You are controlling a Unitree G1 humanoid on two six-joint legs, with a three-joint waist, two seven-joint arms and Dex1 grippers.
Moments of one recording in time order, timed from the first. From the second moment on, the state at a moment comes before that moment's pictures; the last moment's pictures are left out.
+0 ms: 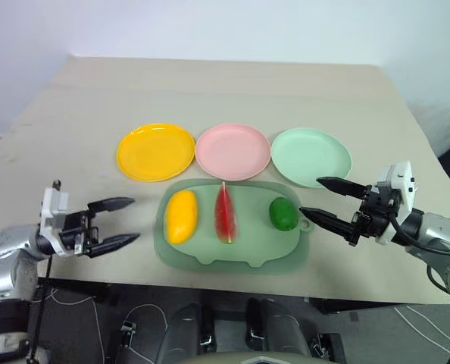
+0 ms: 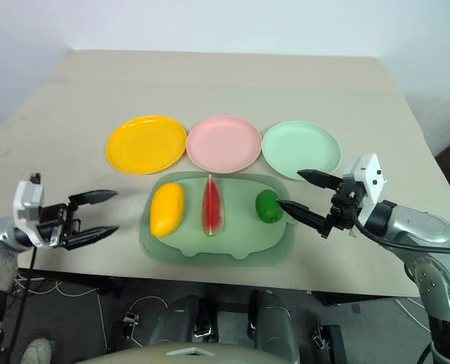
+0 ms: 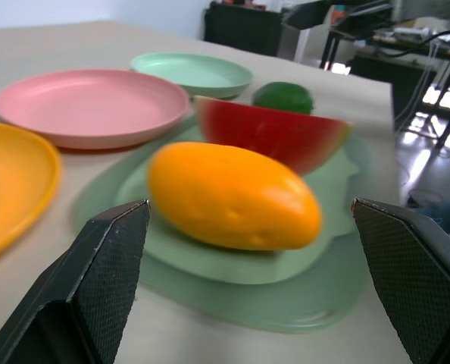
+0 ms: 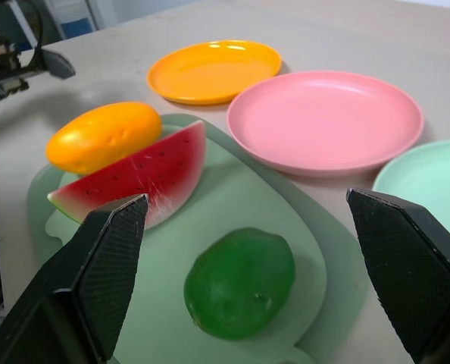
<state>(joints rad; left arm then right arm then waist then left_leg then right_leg) -0.10 0.72 0.30 0.17 -0.66 0.06 -1.53 -0.03 -0.79 -0.33 -0.49 0.77 0.62 0.83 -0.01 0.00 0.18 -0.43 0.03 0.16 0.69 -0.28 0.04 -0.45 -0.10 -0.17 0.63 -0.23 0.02</state>
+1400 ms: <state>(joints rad) -0.25 0.63 0.21 0.14 -0.62 0.17 -1.45 -0.04 -0.81 -0.34 -0.50 0.78 0.68 0.80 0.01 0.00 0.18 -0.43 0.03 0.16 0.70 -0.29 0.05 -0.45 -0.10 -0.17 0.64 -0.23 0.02</state>
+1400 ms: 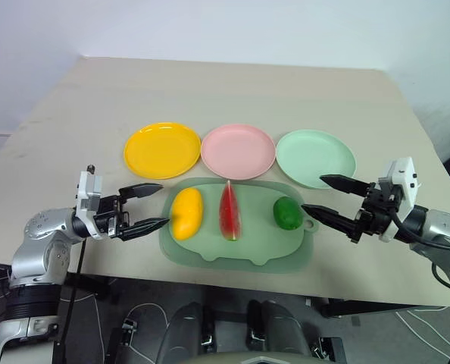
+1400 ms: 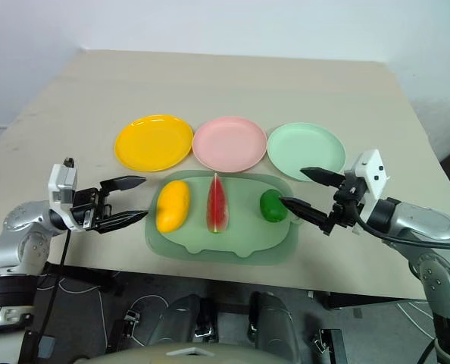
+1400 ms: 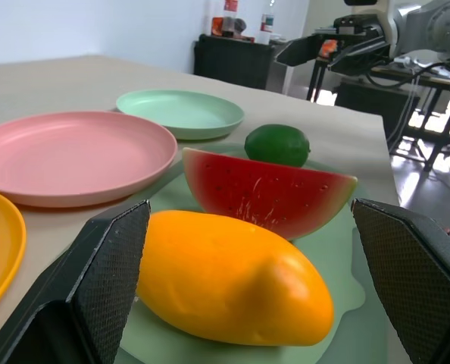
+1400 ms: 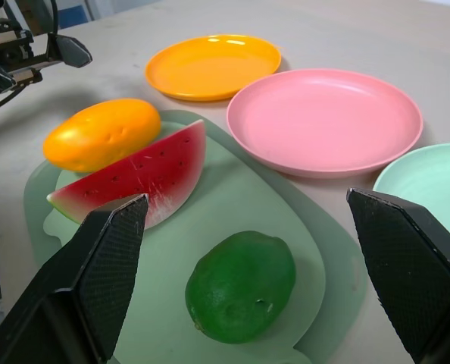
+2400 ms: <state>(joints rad) -0.29 0.62 0.18 0.16 -0.60 0.14 -1.46 -0.74 -0.88 0.00 -0.17 1.01 1.61 0.45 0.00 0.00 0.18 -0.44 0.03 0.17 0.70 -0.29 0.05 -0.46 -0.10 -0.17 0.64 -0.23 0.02</state>
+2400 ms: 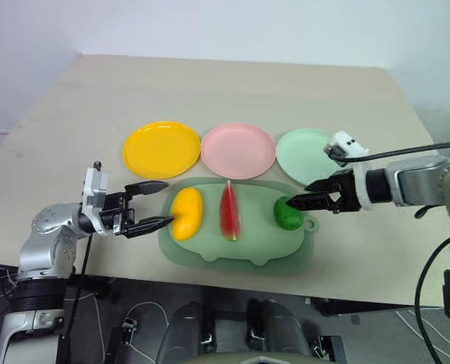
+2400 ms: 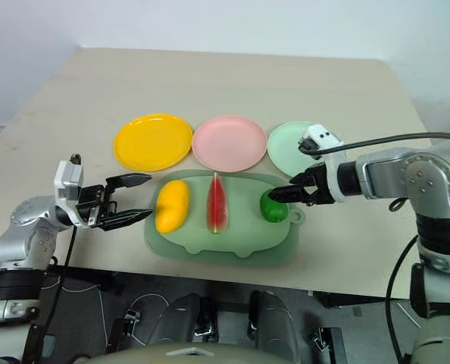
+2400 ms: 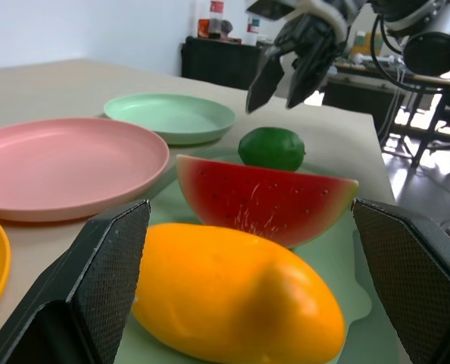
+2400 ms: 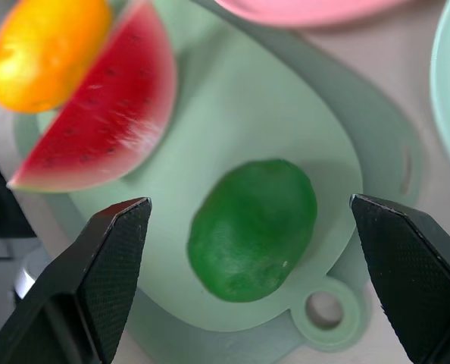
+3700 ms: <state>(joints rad) -0.28 0.61 0.17 0.18 -0.60 0.10 -1.45 -0.79 -0.73 0.11 -0.01 1.44 1.61 -0.26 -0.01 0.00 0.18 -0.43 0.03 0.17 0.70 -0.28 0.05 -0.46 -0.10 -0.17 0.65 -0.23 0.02</state>
